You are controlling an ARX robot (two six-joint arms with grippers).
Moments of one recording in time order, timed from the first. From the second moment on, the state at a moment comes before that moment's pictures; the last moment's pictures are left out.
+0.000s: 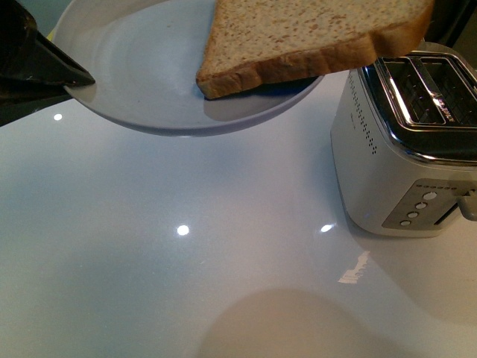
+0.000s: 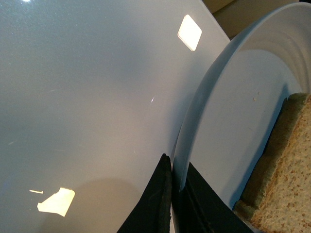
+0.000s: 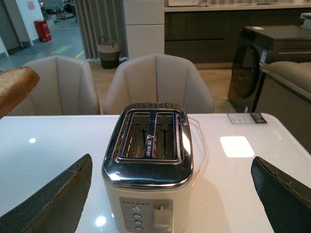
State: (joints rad) left arm -0.33 1.34 0.70 -0.06 0.13 -0.96; right arm 0.00 0.01 0.02 0.00 0.00 0.00
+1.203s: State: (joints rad) left arm -0.42 1.34 0.70 -0.05 0.13 -0.99; right arm -0.01 0.04 0.04 -0.06 -0.04 -0.02
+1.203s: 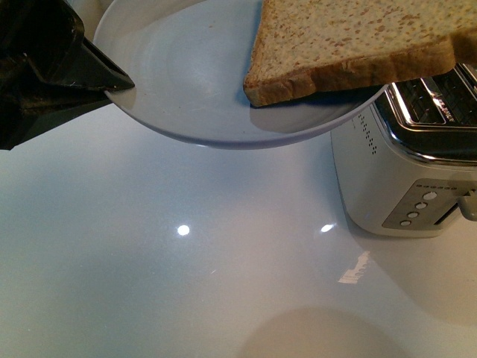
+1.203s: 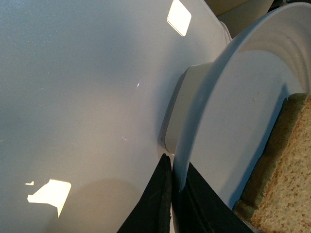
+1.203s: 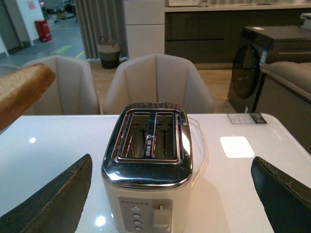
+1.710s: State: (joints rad) left arm -0.42 1.34 0.71 -0.05 0.13 -0.99; right arm -0.21 0.52 0.36 -0.41 -0.22 -0.19
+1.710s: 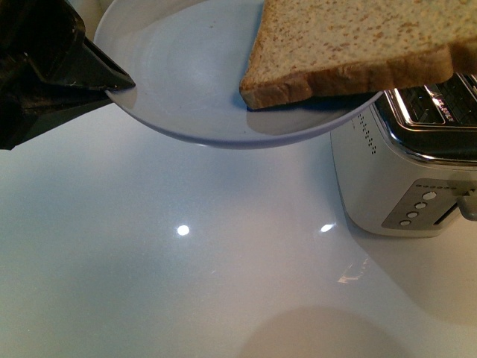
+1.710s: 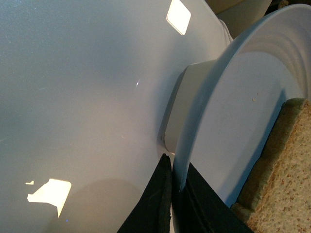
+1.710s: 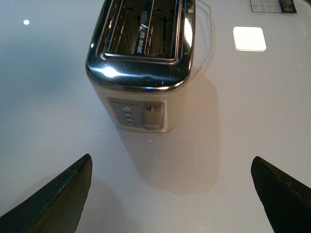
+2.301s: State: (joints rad) left arm -0.42 1.34 0.71 -0.05 0.13 -0.99; right arm 0.34 0.76 0.47 -0.04 -0.02 0.53
